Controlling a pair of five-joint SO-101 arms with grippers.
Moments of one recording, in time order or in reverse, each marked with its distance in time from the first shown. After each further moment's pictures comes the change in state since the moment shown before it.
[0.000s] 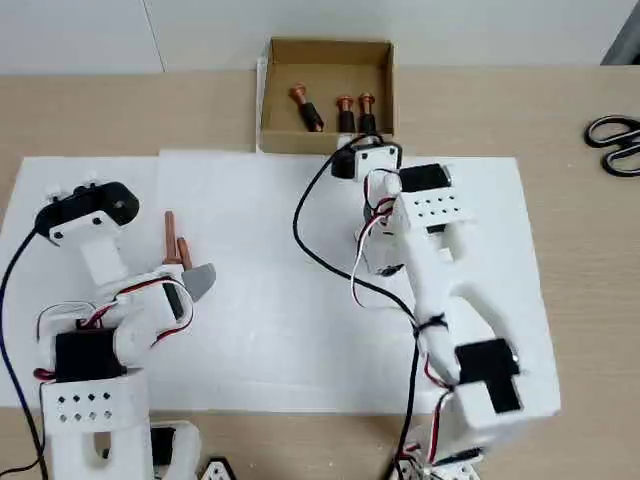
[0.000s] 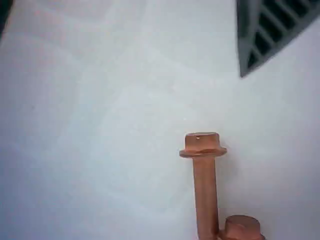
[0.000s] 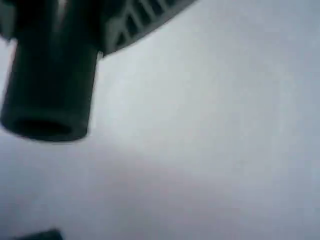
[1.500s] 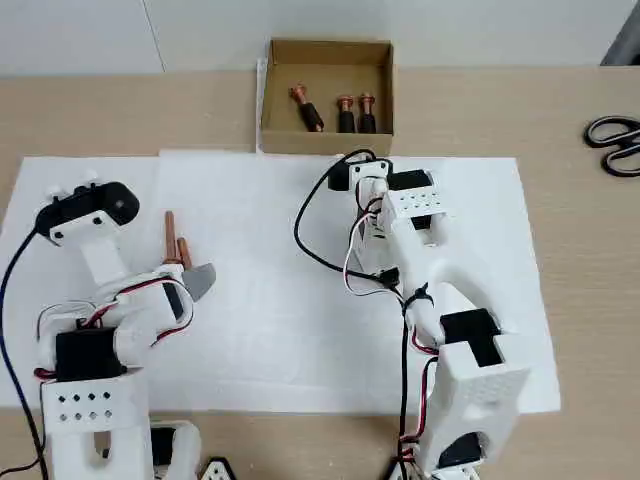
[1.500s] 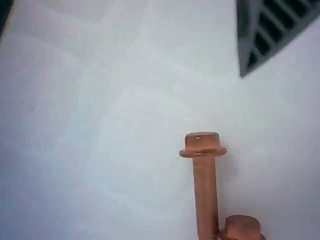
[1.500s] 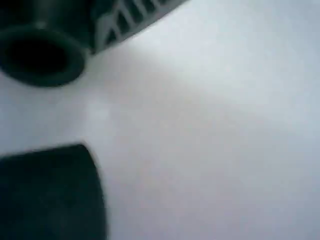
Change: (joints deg) left arm 0.0 0.0 0.0 0.0 0.0; right arm 0.3 14.5 -3.3 -5.4 0.0
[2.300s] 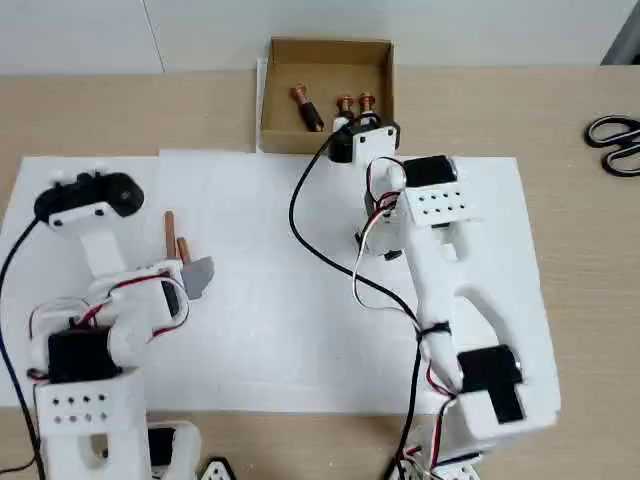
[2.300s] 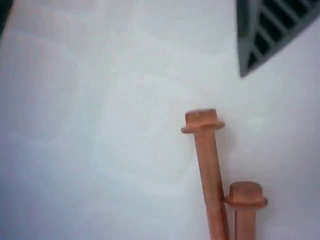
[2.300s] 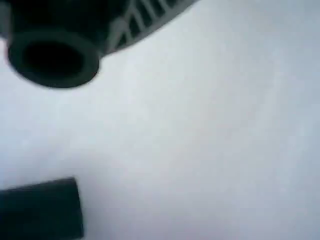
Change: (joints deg) left arm 0.0 2.7 -5.0 0.1 -6.2; right arm -0.2 -19.3 -1.0 5.7 3.2
